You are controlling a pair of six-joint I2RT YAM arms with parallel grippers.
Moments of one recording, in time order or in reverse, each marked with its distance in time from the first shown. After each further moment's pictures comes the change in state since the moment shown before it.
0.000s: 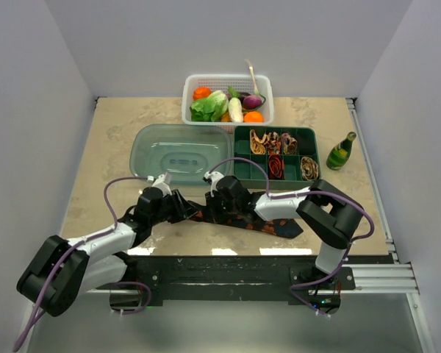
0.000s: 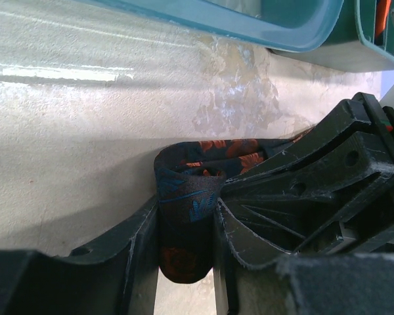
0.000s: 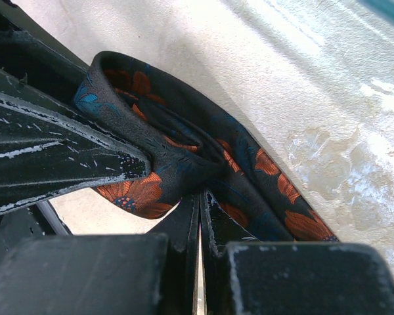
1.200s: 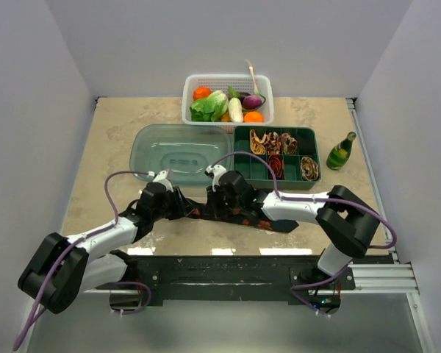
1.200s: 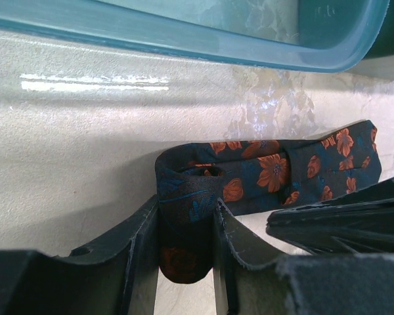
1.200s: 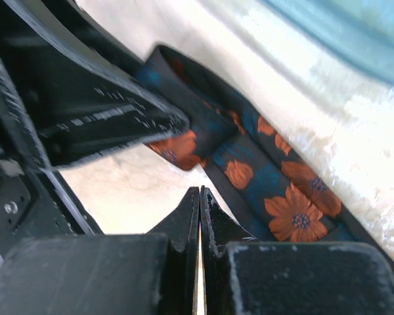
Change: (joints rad) left arm -0.002 0.018 0.070 -0.124 -0.101 0.087; right arm 0.003 -0.130 0.013 -0.106 0.039 -0.019
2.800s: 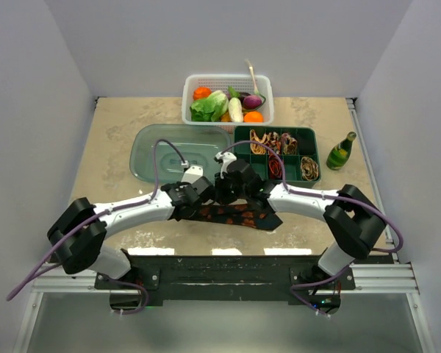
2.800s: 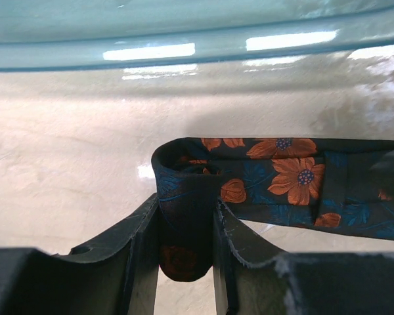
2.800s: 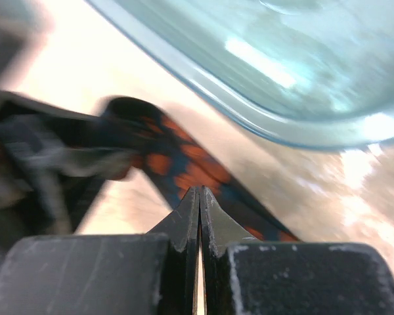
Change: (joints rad) left arm -0.385 0.307 0.551 -0.800 -0.681 0.064; right arm -0.090 -0.037 0.055 -0.045 0.037 -0.012
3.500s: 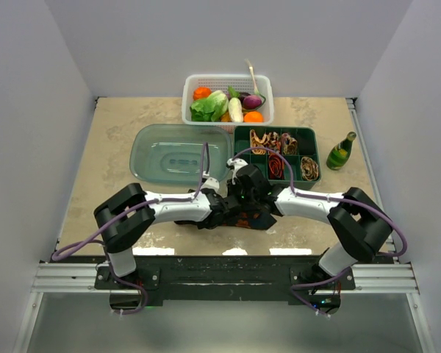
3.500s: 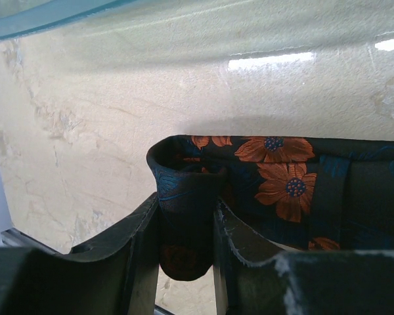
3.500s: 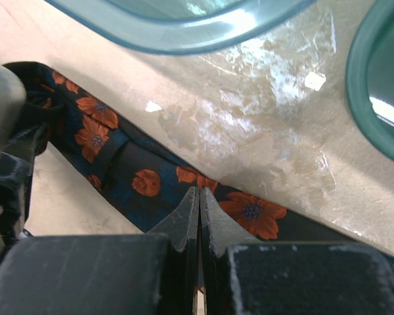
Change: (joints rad) left arm -0.185 0.353 0.222 -0.374 -0.259 -0.224; right arm -0.058 -0.047 -0.115 -0.064 0.032 -0.011
